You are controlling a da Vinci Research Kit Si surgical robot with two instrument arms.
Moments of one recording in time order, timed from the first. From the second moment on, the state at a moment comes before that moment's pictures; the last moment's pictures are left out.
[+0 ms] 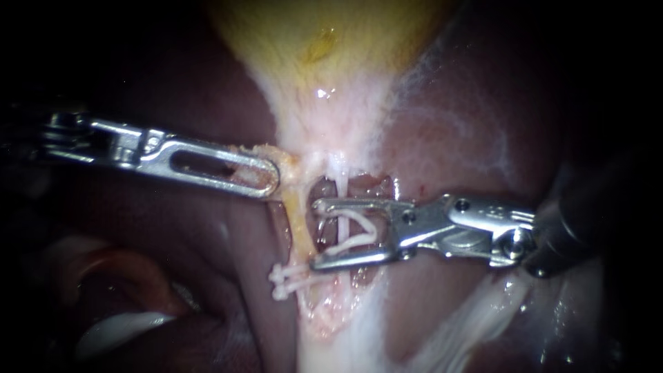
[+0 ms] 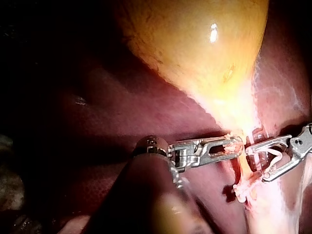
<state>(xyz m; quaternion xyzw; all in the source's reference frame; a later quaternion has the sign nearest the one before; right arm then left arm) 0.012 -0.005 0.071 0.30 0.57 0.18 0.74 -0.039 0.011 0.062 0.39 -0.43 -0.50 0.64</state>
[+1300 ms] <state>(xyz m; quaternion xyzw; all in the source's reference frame) 0.018 -0.004 0.073 0.35 0.59 0.21 0.70 -0.040 0.011 0.062 0.39 -0.44 -0.50 0.64</state>
